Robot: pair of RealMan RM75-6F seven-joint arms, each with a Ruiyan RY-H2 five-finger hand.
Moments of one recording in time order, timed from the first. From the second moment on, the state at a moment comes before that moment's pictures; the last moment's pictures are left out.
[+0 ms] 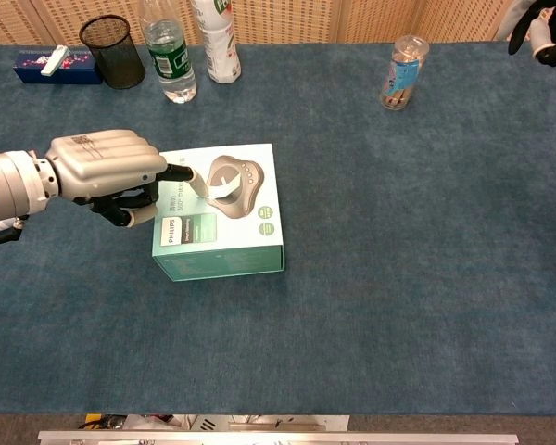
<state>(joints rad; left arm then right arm) -0.78 -1.15 0.00 -1.80 1.47 0.72 0.20 0.58 -0.97 0.19 -1.90 -0.99 1.04 -0.12</state>
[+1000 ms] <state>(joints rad) -0.79 -1.14 0.02 -1.81 1.42 0.72 0.24 0.56 -0.96 0.21 -1.90 -1.01 1.03 -0.10</state>
